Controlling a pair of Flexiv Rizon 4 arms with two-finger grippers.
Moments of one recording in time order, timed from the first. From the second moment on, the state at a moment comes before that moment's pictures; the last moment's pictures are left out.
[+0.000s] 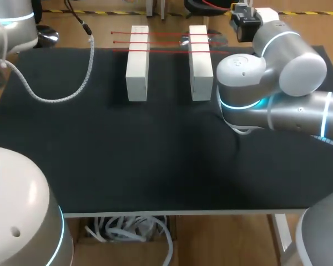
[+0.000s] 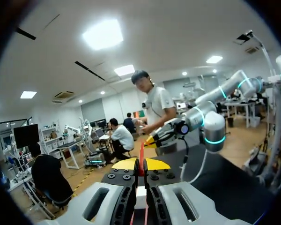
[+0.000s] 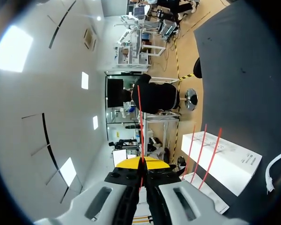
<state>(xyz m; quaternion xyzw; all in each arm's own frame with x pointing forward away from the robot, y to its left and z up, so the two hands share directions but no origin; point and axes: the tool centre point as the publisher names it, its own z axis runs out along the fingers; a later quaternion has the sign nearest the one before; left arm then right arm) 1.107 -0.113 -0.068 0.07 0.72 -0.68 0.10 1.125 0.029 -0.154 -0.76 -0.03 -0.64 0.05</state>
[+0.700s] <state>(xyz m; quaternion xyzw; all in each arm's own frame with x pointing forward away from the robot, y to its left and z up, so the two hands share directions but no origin) 1.101 -0.111 -0.066 0.11 0.82 -0.56 0.11 1.116 0.030 -0.154 -0.76 -0.04 -0.64 0.05</state>
